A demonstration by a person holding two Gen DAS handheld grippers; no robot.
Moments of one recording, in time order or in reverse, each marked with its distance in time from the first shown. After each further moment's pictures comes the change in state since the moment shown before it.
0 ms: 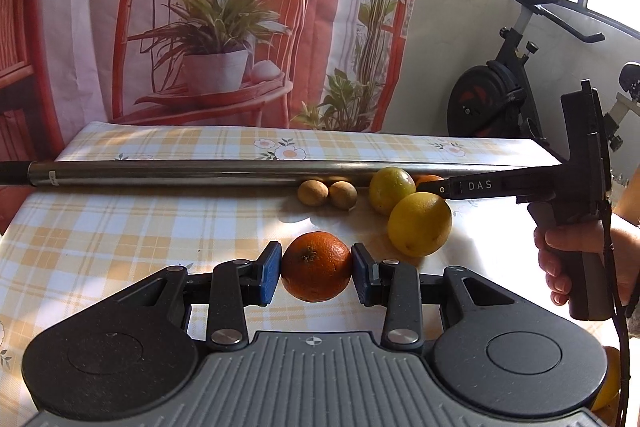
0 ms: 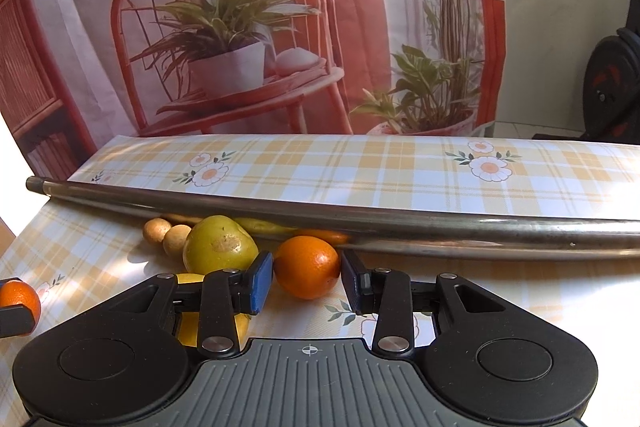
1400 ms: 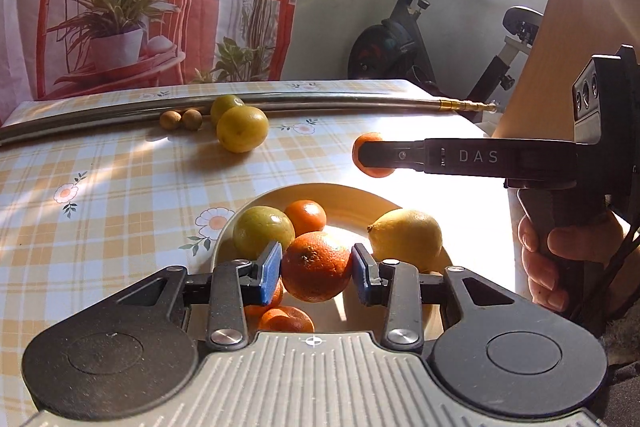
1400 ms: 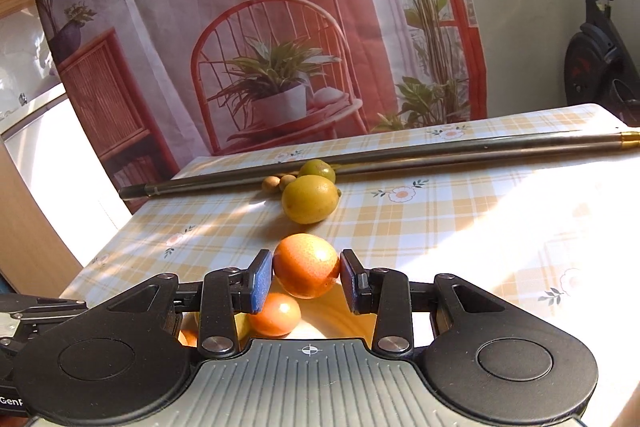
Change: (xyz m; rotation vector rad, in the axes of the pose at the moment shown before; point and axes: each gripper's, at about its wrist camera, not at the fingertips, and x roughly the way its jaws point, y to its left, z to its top) left arm -0.089 -0.080 -0.075 0.115 0.083 -0.242; right arm -0.209 0.033 -0.118 0.088 -0.155 0.088
